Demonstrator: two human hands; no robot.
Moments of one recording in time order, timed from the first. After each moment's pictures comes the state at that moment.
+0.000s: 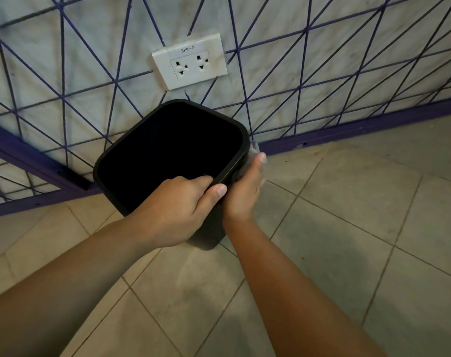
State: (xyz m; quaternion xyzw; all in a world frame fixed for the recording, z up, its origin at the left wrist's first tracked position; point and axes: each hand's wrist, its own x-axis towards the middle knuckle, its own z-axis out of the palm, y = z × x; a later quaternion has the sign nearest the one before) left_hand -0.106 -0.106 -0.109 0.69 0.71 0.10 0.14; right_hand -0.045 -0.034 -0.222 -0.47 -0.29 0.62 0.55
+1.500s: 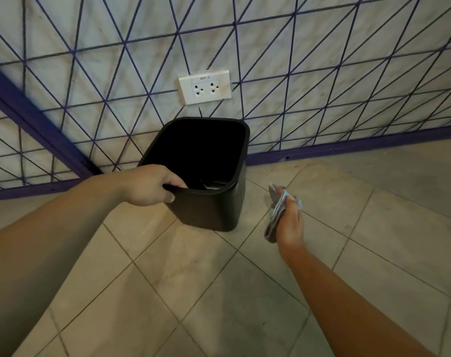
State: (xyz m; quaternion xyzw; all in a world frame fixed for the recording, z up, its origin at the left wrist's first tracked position) left_hand -0.156 -0.138 -0.062 0.62 0.72 -0.08 0.30; right_hand 0.106 -0.080 -0.204 -0.52 -0.35 0.65 0.42
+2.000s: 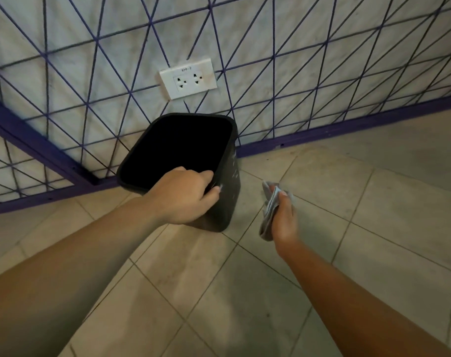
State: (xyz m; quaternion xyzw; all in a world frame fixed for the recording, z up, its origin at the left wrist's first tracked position) left_hand -0.073 -0.130 -0.086 0.72 0.69 -0.06 0.08; right_hand 0.106 -0.080 -0.233 -0.53 -0.33 0.68 0.39
